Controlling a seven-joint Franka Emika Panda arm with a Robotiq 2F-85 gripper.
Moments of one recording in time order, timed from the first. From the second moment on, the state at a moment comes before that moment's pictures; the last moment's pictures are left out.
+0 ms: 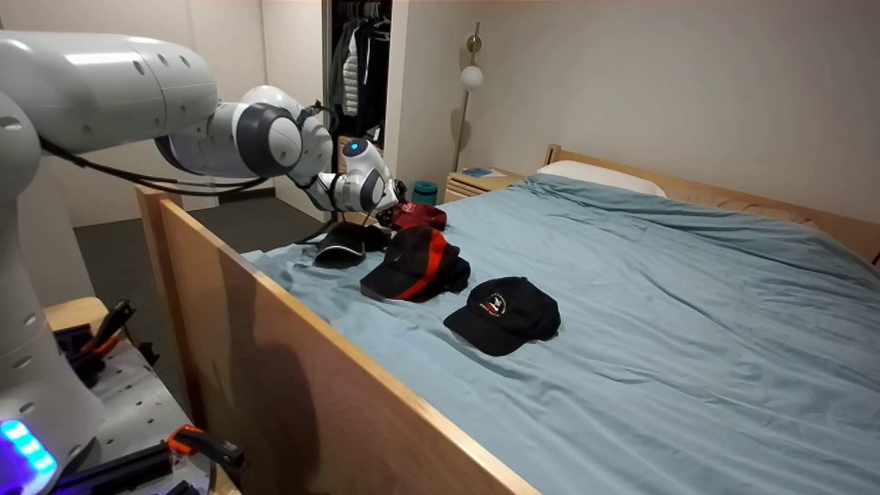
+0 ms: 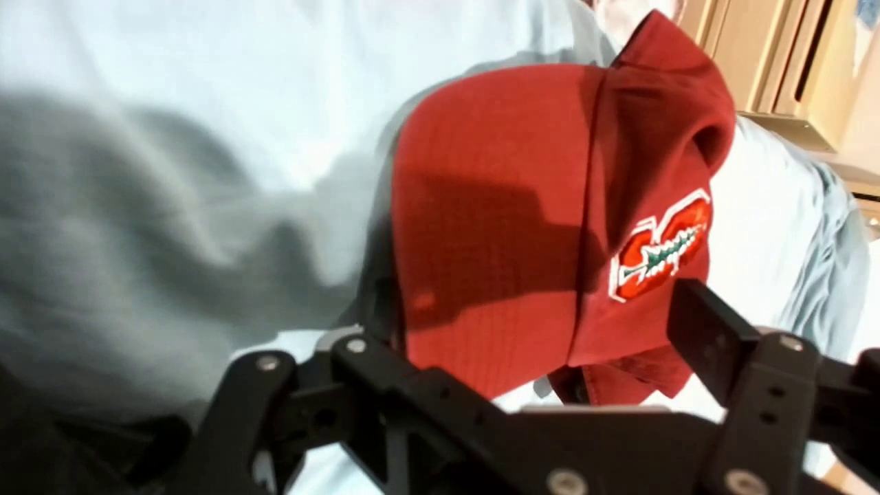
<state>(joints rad) 0.37 1.47 -0.17 -0.75 -0.01 2.99 1.80</state>
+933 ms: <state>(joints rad) 0.31 1.37 -0.03 -0.76 -0.01 2.90 1.65</state>
